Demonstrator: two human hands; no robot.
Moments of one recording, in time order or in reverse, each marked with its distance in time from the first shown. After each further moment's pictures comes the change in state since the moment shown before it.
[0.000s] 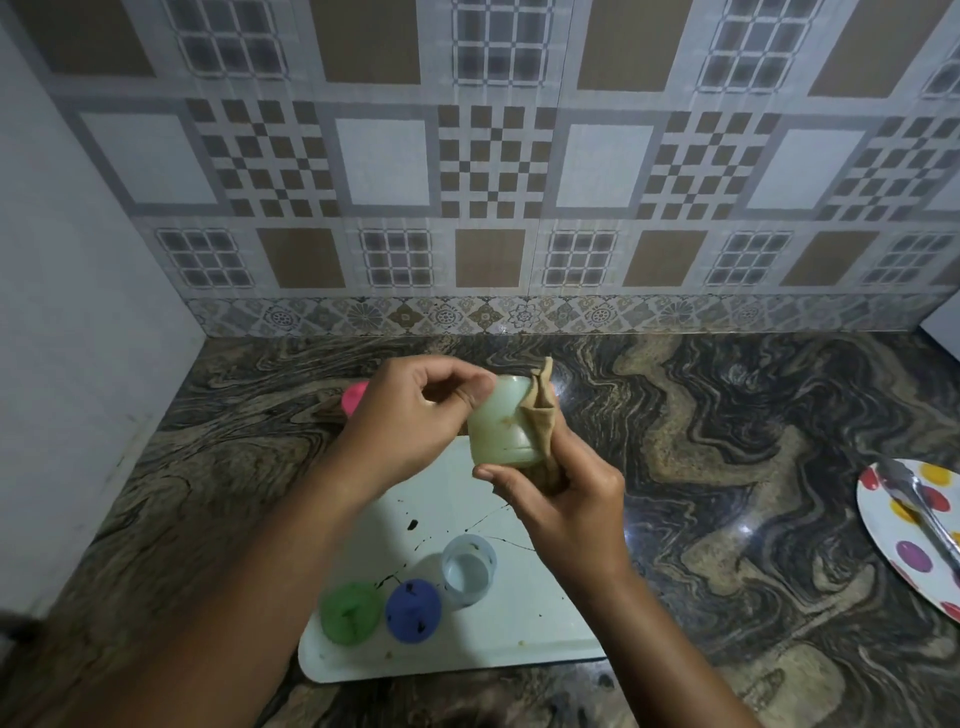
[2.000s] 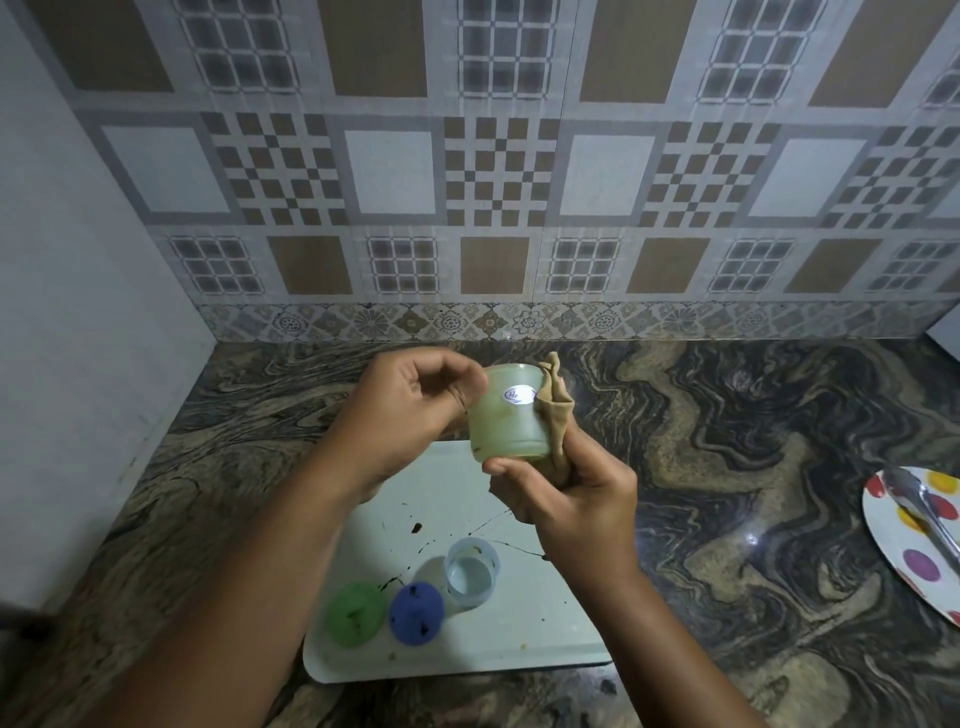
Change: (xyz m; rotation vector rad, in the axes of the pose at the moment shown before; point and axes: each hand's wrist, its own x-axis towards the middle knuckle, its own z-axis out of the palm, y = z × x) left_hand -0.010 0.023 -0.011 -0.145 -0.008 -0.032; right_hand 0.001 -0.014 0.000 0.293 0.042 0.078
